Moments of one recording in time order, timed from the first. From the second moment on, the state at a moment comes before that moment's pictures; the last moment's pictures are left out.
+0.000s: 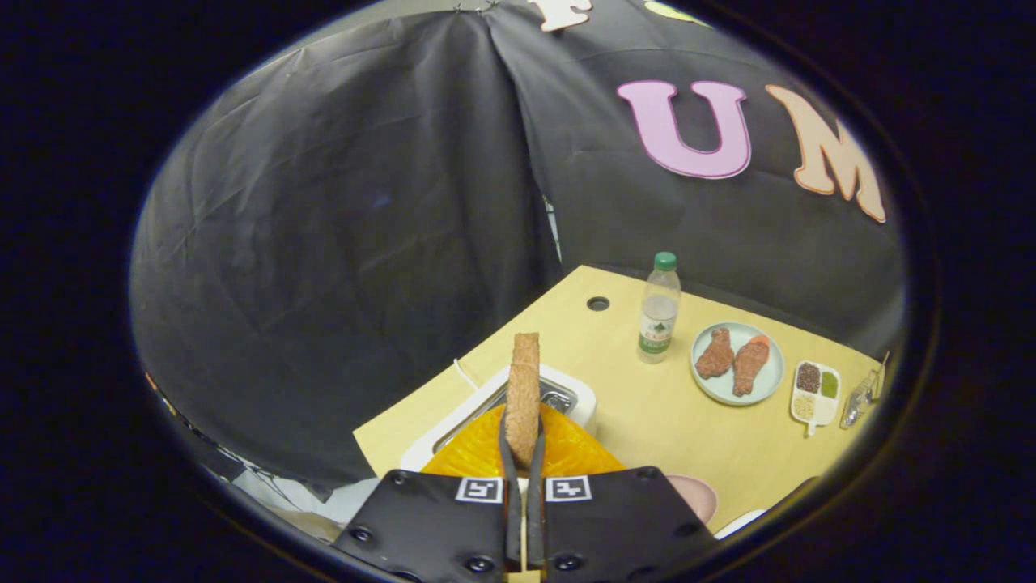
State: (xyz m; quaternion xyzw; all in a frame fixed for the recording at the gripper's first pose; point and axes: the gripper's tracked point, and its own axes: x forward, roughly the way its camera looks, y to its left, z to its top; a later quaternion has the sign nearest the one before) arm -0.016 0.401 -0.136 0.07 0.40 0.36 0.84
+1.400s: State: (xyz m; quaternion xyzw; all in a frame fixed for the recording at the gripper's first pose) arm -0.094 0.259 -0.282 0.20 0.50 0.21 0.82
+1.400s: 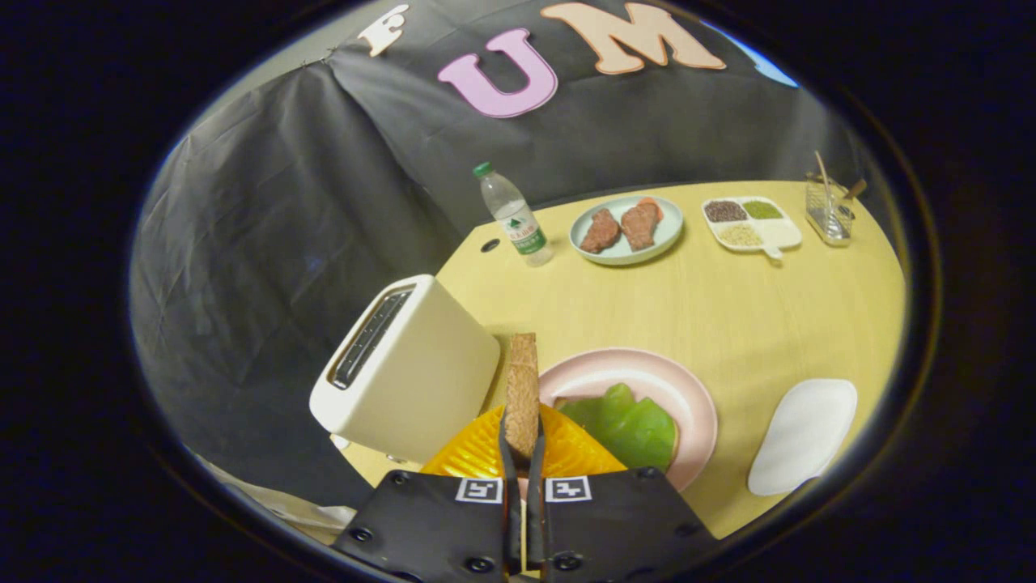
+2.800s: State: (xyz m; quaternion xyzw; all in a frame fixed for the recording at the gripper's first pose) arm -0.046 0.130 -0.229 0.10 0.37 0.15 0.91
